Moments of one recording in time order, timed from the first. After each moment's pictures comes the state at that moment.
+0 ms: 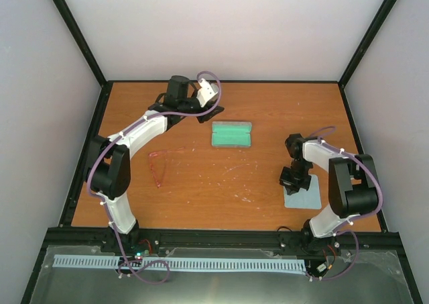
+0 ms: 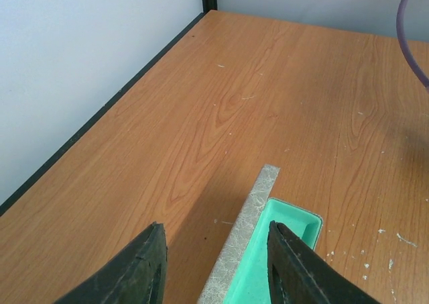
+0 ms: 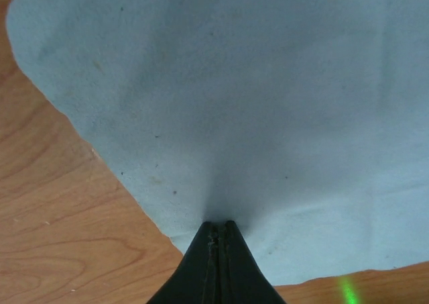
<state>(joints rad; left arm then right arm) -0.43 1.81 1.40 -0.11 0.58 0.39 0.14 1.58 0.83 -1.01 -0.12 0.53</state>
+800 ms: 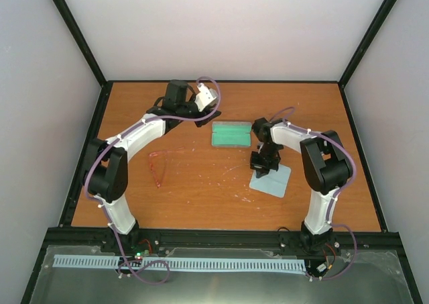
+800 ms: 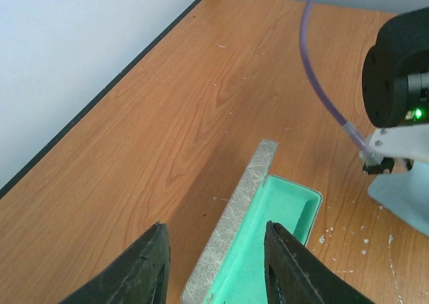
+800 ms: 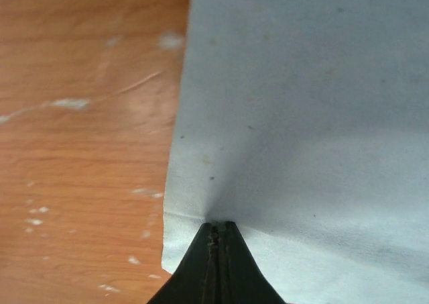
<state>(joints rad) -0.43 1.77 1.34 -0.12 0.55 0.42 0.39 1.89 1.19 -1.01 -0.26 0.54</state>
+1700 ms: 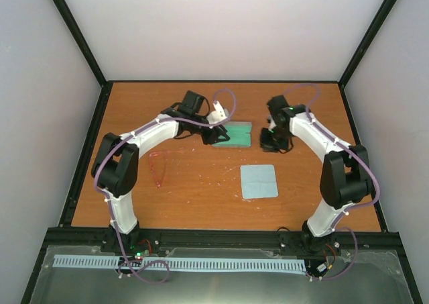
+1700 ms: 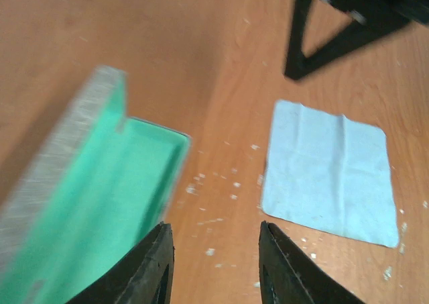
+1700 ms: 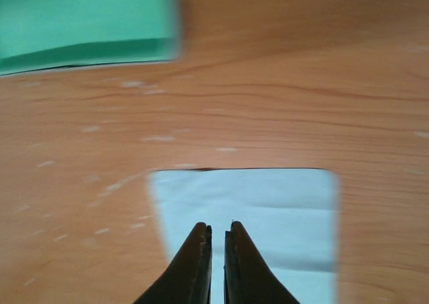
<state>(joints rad) -0.49 1.85 1.40 -0.41 0.70 0.47 0.38 1.73 1.39 -1.01 -0.24 0.48</state>
